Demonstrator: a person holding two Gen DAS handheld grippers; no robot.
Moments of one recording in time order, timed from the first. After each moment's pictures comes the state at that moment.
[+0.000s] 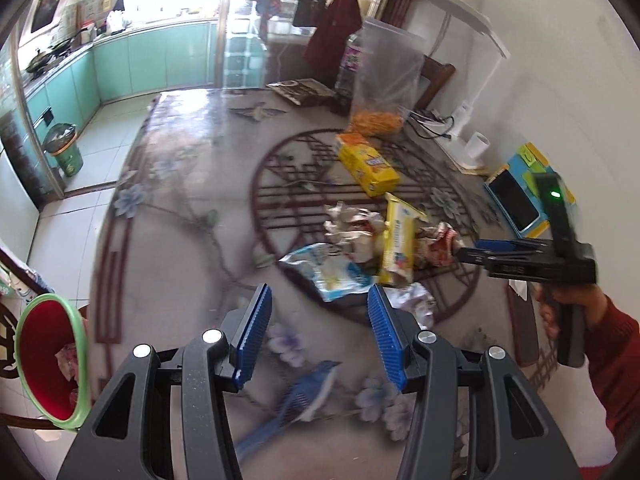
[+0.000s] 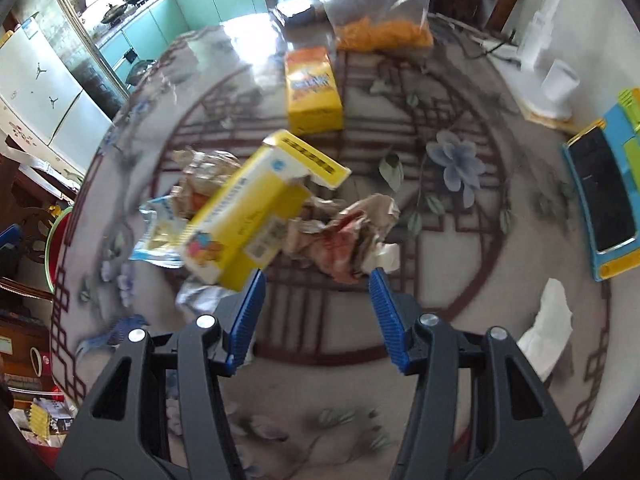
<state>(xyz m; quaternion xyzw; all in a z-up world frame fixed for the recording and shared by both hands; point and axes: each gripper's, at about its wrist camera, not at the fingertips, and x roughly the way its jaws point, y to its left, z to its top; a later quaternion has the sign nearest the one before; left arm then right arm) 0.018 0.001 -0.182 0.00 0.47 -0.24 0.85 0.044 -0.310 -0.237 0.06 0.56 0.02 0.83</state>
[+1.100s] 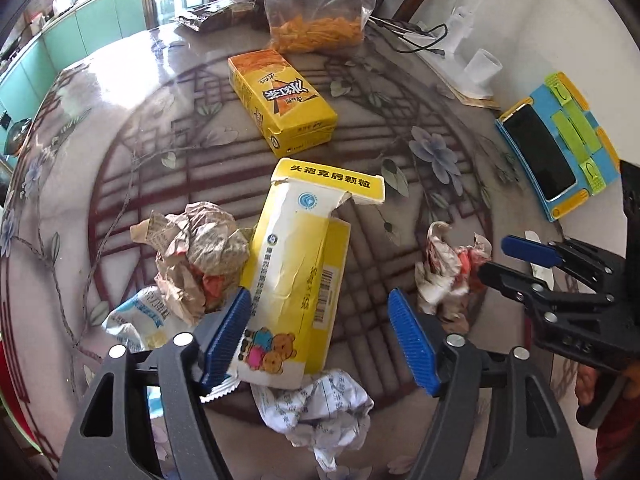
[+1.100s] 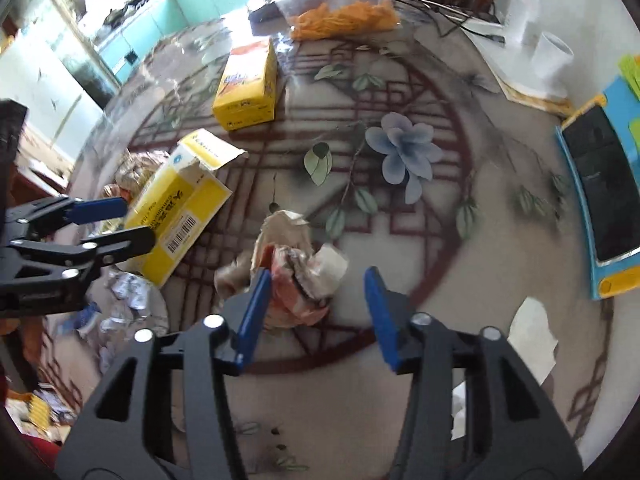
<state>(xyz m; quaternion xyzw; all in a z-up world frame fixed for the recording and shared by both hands) 0.099 -0.180 -0.270 0.05 0.57 -0.25 0.78 0.038 -0.388 -0.255 0.09 0.56 0.03 0.83</state>
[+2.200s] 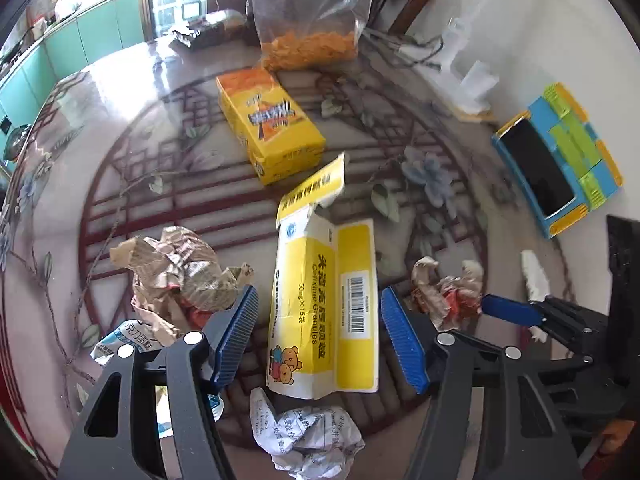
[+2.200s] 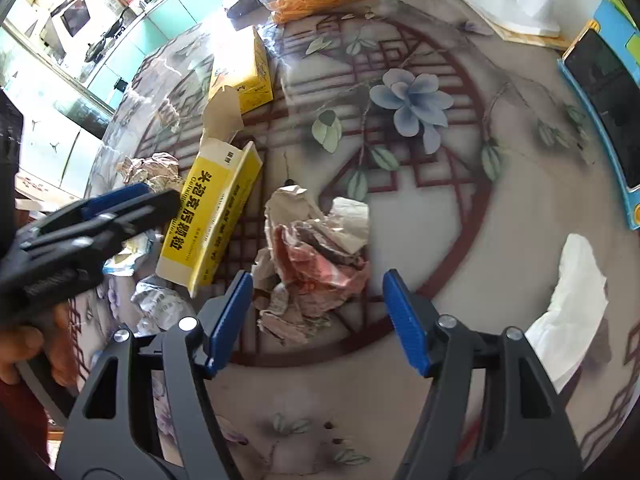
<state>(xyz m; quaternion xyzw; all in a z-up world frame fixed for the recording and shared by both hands) 0.110 -0.197 -0.272 0.06 0.56 -0.25 0.79 0.032 -0.376 -0.275 0.18 0.57 0.02 0.80</state>
